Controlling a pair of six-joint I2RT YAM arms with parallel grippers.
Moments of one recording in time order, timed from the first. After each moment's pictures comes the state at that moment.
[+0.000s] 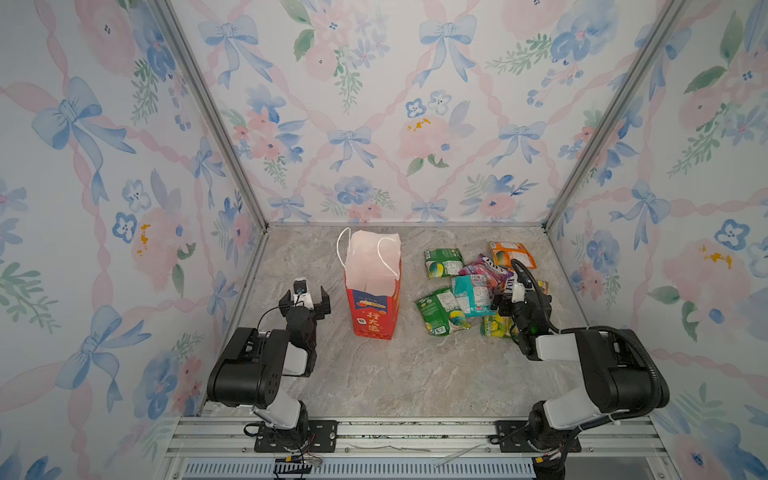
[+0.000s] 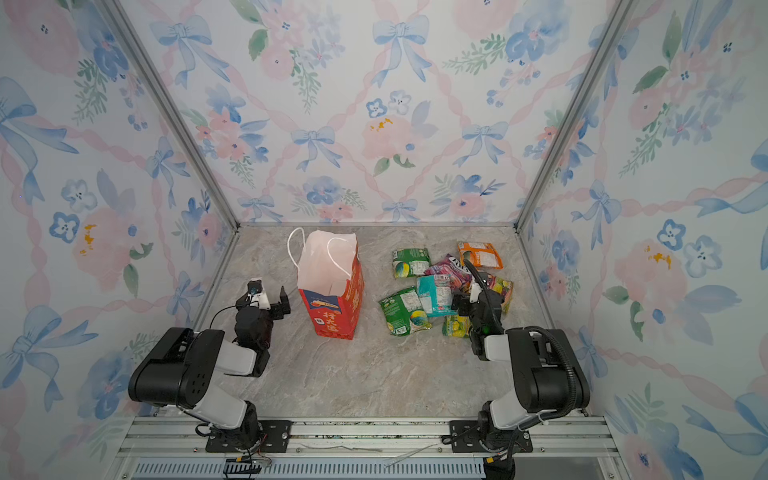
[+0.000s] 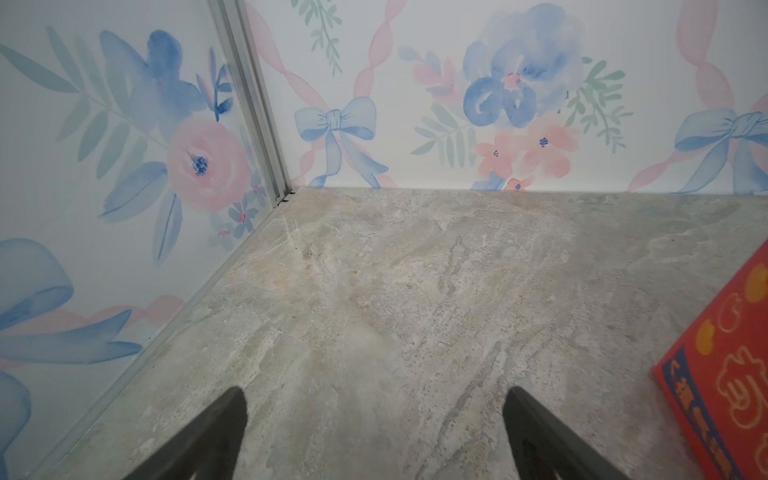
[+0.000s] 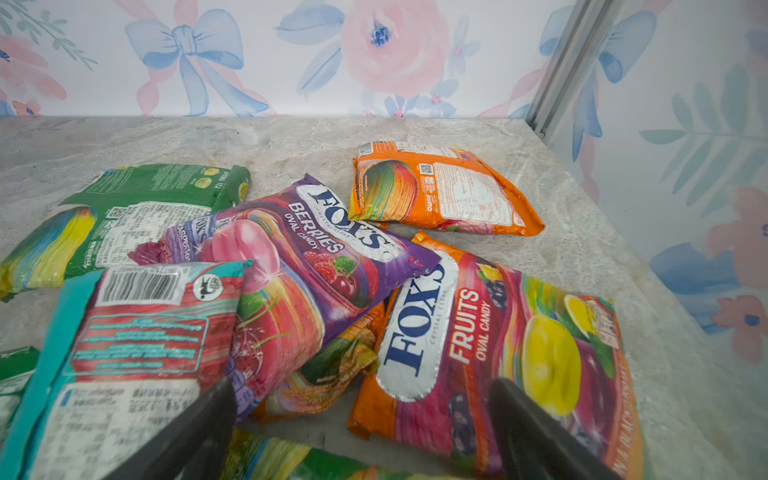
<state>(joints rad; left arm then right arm) -0.07 1.57 0.22 1.19 -0.26 0.03 0.03 1.54 0.38 0.81 0.07 0.00</state>
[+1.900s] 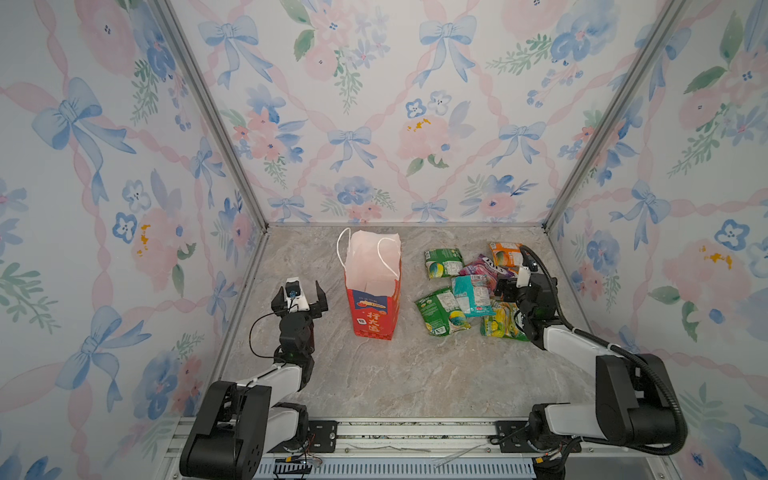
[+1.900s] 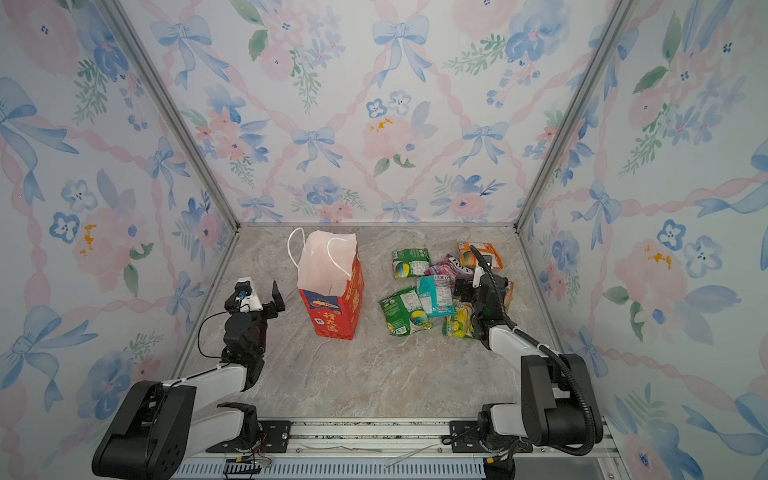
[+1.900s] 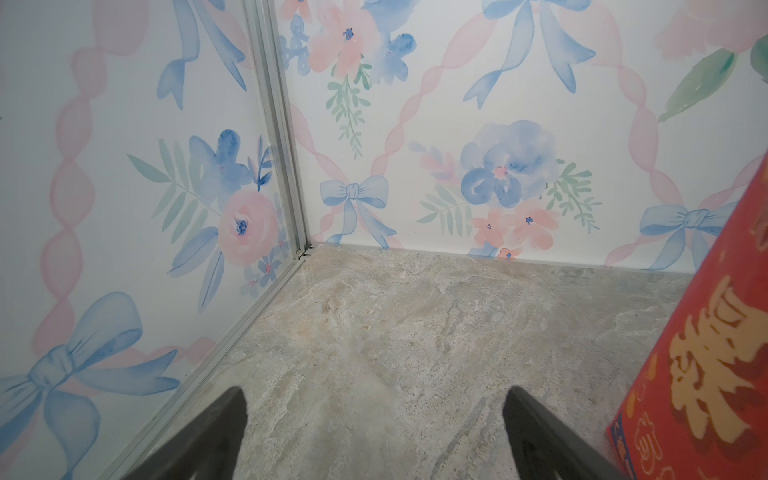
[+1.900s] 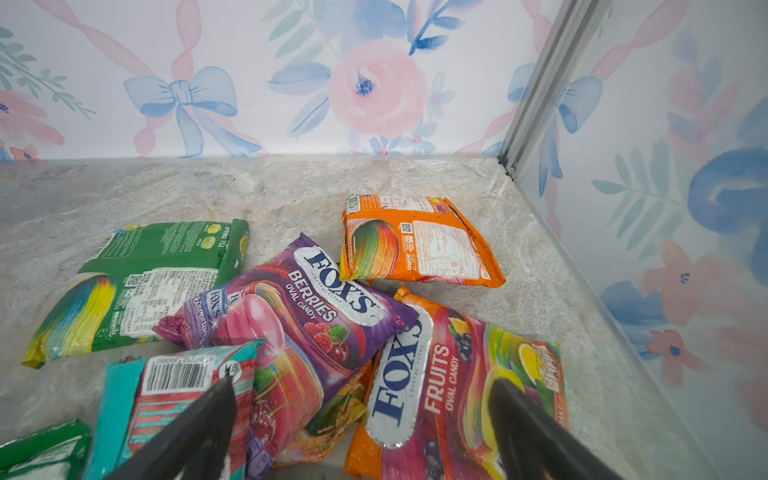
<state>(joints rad) -0.12 1.17 0.18 0.98 -0.34 0.03 0.06 1.34 0.58 0.39 0.13 0.02</state>
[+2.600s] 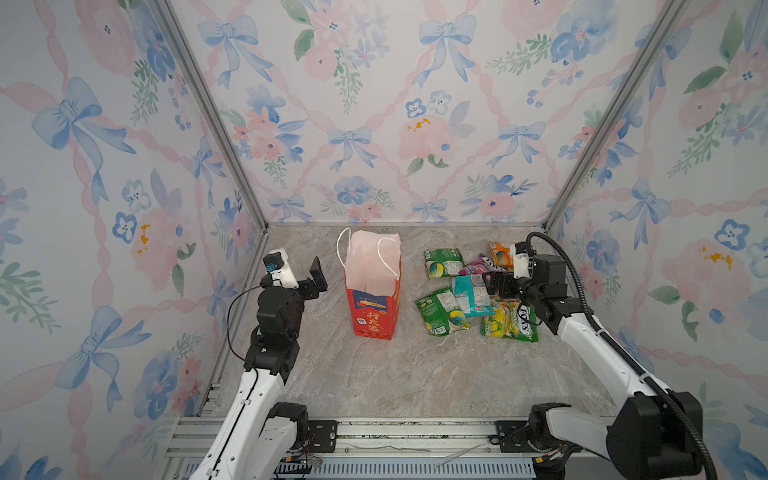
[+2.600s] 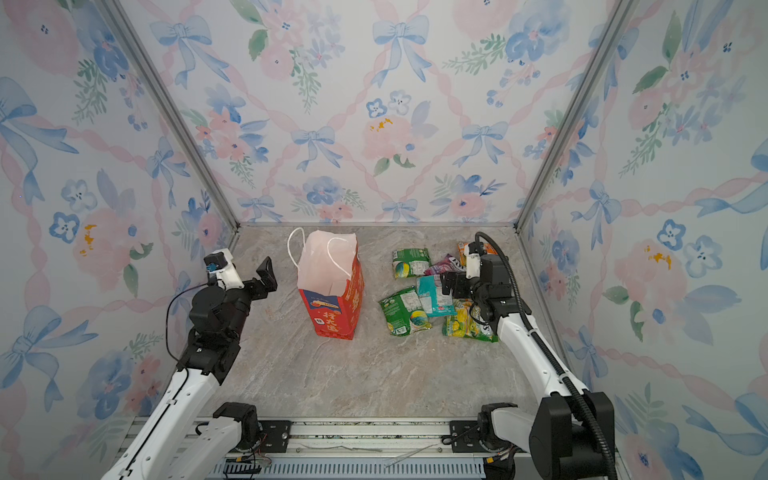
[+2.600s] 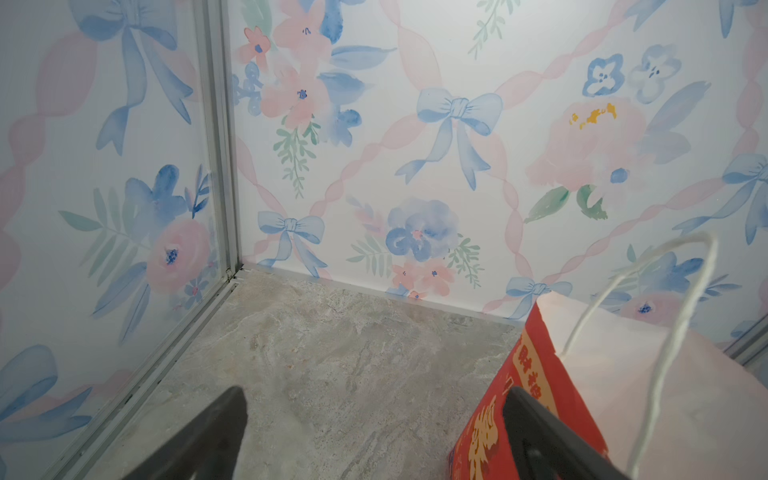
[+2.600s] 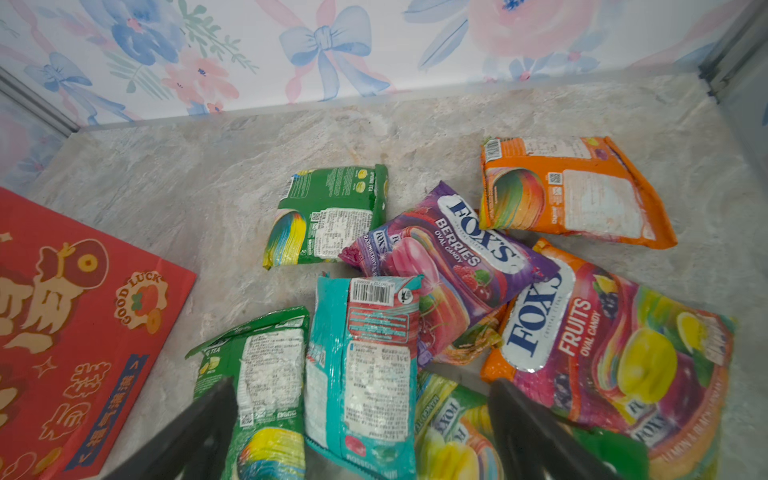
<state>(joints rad) -0.12 0.77 0.65 0.06 -0.18 -0.23 0.11 1.20 0.87 -0.28 -0.20 0.14</state>
